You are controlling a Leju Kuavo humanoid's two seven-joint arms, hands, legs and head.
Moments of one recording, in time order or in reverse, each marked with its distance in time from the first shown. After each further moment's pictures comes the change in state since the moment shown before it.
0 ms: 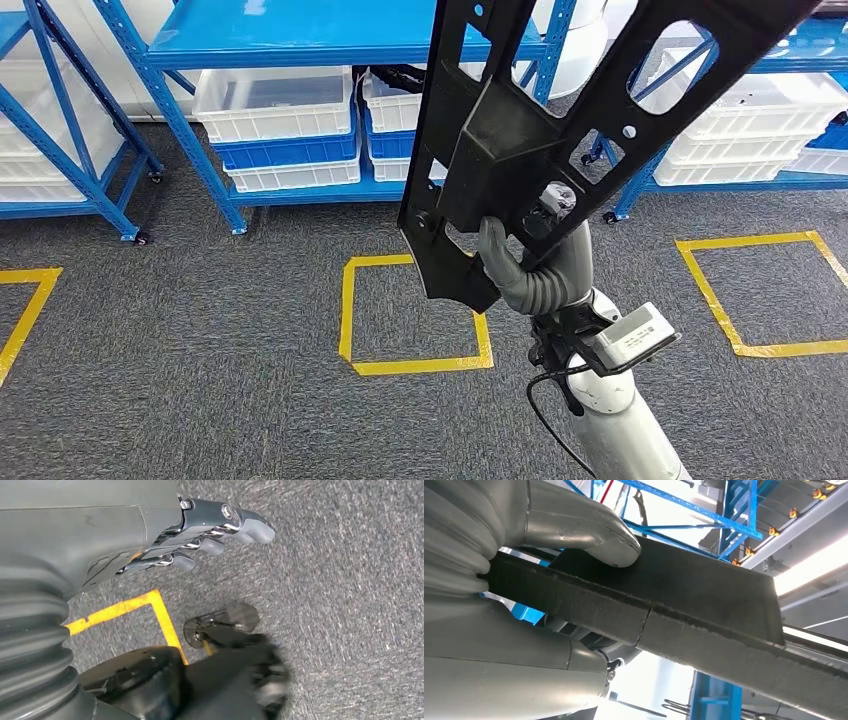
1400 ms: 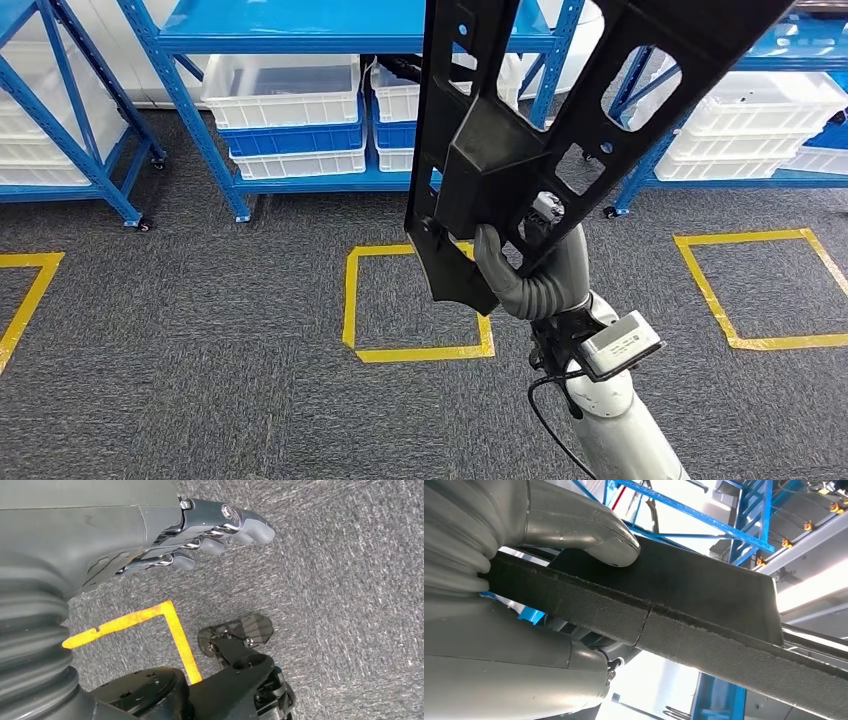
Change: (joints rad) left arm 0.000 -0.001 0.001 0.000 -0.016 0.018 0.003; right arm 0.011 -0.008 0.001 0.009 0.043 0.003 -0.005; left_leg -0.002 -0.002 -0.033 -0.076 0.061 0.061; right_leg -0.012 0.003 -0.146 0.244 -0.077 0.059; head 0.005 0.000
